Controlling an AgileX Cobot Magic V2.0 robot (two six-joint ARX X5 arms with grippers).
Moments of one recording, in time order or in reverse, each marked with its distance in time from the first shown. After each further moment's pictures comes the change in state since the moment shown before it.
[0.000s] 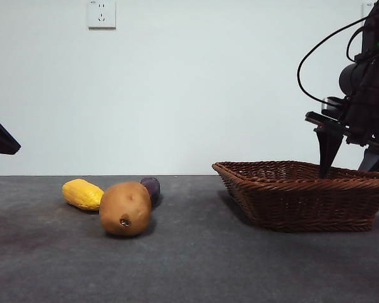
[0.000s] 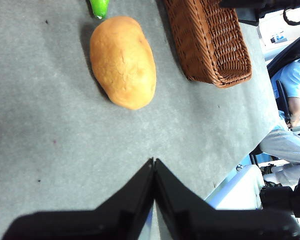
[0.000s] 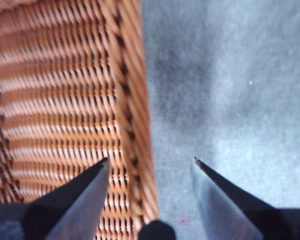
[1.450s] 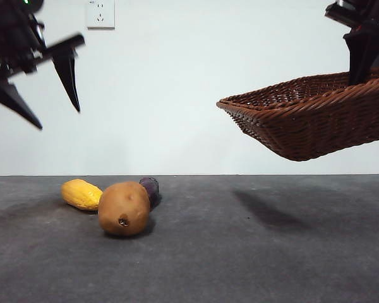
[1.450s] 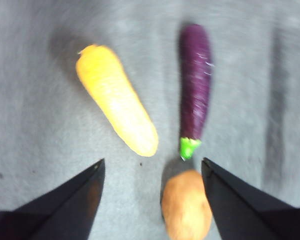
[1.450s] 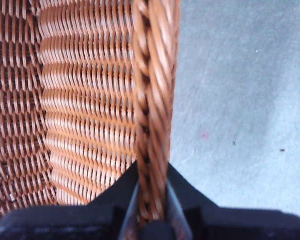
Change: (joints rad) left arm -0.065 0.724 1.010 -0.530 -0.514 -0.144; right arm 0.023 -0.379 0.003 -0.244 0.006 -0.122
